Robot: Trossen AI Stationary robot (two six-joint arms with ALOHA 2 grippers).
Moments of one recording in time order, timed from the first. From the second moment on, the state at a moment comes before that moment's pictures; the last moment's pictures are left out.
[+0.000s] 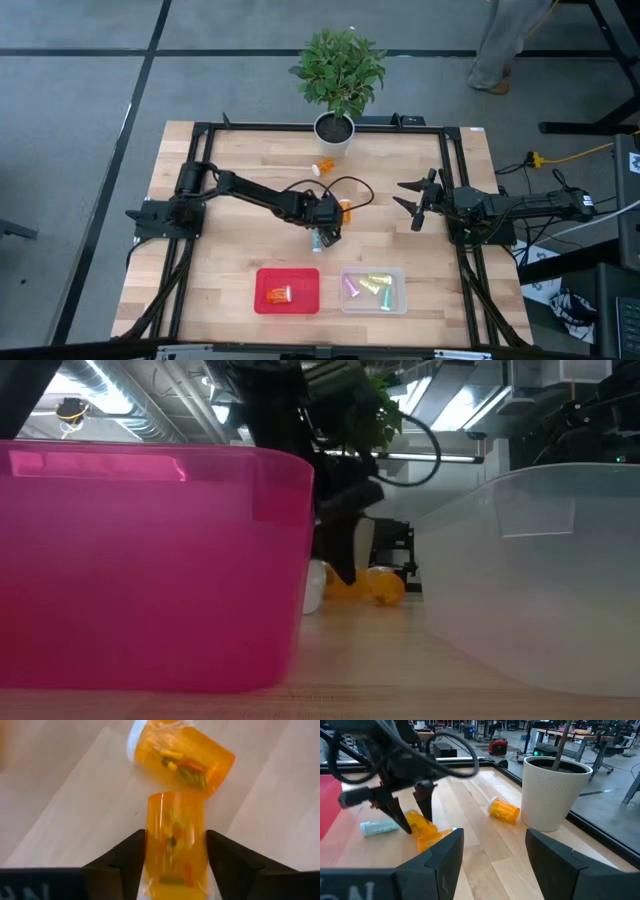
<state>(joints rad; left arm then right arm) -0.06 2.01 1.35 -0.45 -0.30 -0.59 0.03 0.30 0.01 0.13 0.40 0.02</state>
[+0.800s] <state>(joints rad) -0.43 1.71 1.35 -0.70 -0.27 -0.70 0.03 0.30 0.01 0.13 0.40 0.02</state>
